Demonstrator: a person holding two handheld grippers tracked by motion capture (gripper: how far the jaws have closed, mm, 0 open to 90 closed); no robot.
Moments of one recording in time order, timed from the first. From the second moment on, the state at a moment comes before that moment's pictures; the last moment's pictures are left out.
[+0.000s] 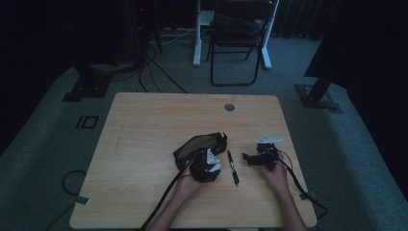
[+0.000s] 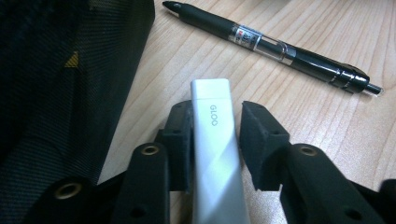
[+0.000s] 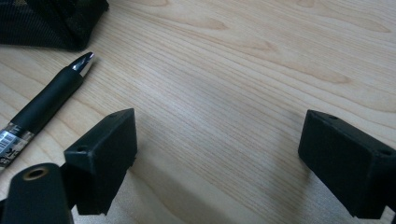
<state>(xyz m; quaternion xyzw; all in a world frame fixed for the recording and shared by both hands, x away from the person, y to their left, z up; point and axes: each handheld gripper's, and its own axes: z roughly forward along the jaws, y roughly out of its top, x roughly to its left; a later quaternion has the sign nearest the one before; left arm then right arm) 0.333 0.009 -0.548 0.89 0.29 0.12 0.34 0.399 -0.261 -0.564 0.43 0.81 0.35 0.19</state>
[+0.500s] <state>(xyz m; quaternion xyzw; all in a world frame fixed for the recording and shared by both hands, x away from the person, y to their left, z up) 0.332 0.010 -0.549 0.89 0.28 0.13 0.34 0.399 -0.261 -0.564 0.43 0.81 0.35 0.19</state>
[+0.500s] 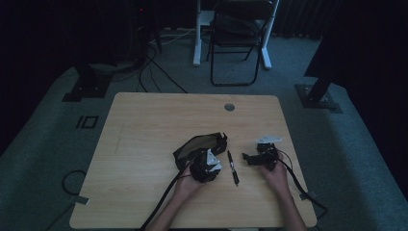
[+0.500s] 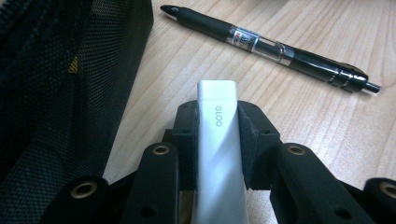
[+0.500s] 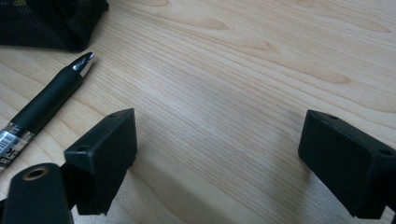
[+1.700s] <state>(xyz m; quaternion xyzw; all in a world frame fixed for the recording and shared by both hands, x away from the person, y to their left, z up) 0.314 0.017 -0.513 0.88 0.25 0.14 0.38 0.399 -0.261 -0.564 0.43 0.81 0.35 0.19</state>
